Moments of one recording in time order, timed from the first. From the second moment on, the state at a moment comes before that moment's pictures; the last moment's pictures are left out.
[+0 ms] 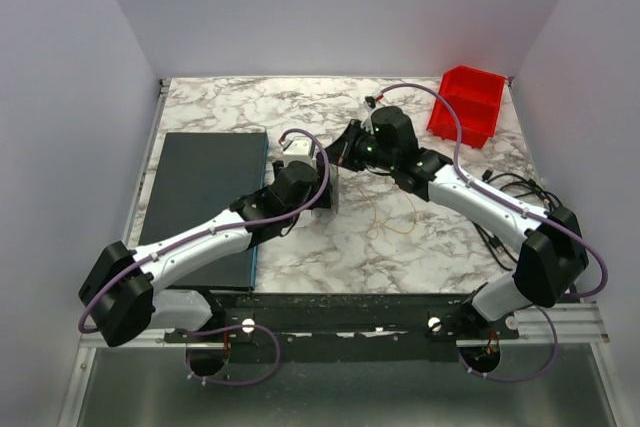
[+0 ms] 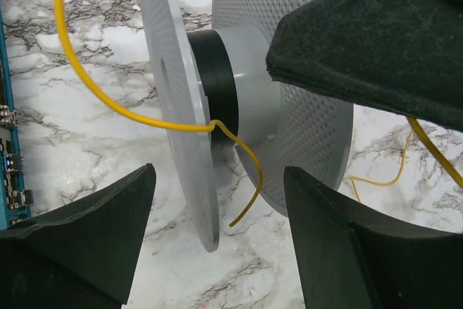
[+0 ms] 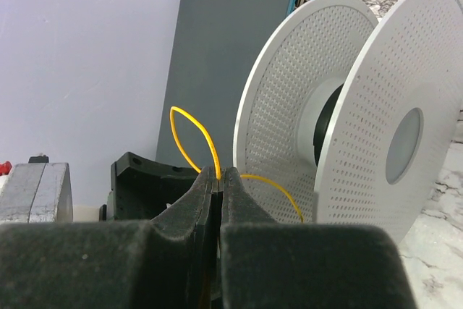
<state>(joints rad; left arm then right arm) -0.84 1.24 0.83 -0.12 -0.40 -0.55 0.70 1.51 1.19 -0.07 -0.18 0.89</state>
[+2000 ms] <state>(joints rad) -0.89 1.22 0.84 -0.18 -0.46 -0.48 0.68 1.49 1.33 -0.29 0.15 0.61</state>
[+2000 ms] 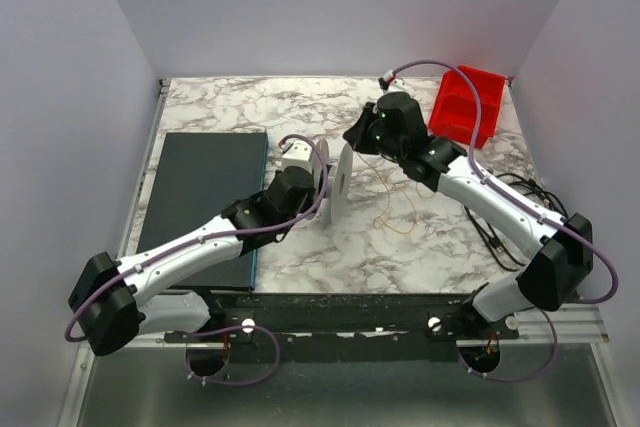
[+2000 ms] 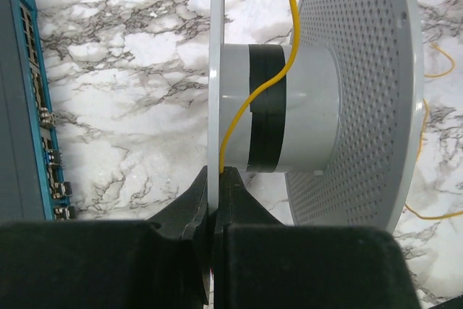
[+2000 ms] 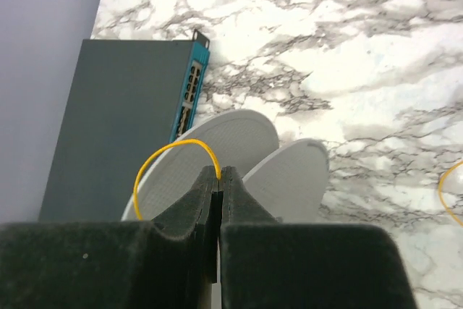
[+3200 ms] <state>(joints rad) -0.89 0.93 1.23 -0.49 -0.51 -0.40 0.51 1.54 0.92 0.43 -0.44 0.63</state>
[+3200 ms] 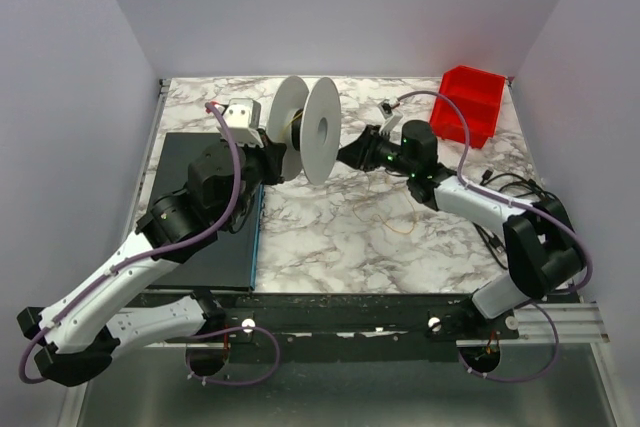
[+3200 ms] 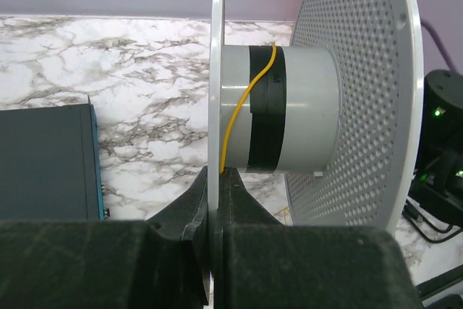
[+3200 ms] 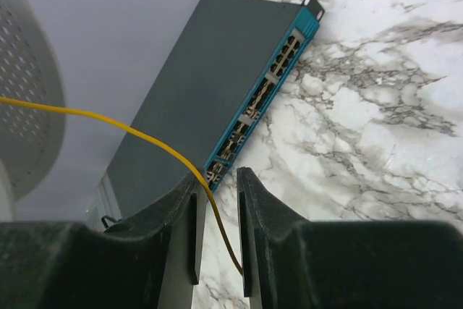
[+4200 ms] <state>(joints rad) -0.83 1.07 1.40 -0.58 -0.75 -0.44 0.70 1.76 0.67 1.05 -0.63 0.98</state>
